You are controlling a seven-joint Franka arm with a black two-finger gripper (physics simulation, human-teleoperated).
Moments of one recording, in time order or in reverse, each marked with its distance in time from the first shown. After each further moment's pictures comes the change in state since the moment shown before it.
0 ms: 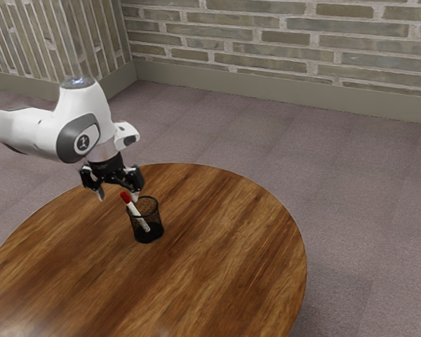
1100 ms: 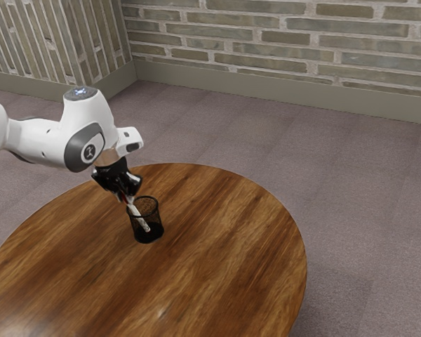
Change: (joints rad) arm 0.021 0.071 -0.005 0.011 -0.004 0.131 0.183
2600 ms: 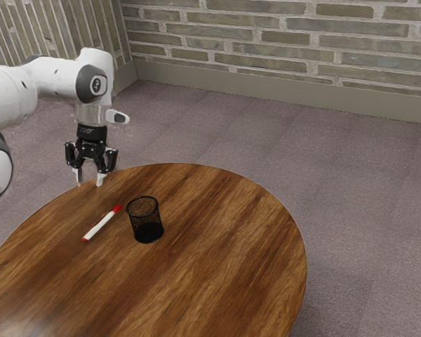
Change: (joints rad) arm 0.184 0.373 -0.025 0.790 0.033 -0.966 0.059
